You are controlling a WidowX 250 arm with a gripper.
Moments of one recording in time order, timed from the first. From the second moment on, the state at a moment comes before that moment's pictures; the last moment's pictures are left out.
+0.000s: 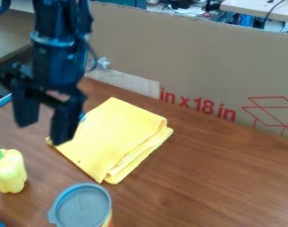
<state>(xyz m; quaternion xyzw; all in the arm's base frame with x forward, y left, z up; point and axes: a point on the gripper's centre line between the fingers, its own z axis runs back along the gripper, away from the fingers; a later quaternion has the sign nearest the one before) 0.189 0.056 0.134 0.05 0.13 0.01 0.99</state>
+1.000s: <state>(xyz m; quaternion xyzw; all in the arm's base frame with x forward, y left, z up) 0.112 0.029 0.064 0.13 0.33 -0.15 0.92</state>
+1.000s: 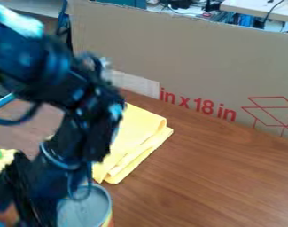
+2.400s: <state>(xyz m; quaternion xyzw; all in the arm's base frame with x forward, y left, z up) 0.294 -0.045 0.026 -0.11 0.10 -0.09 0.98</state>
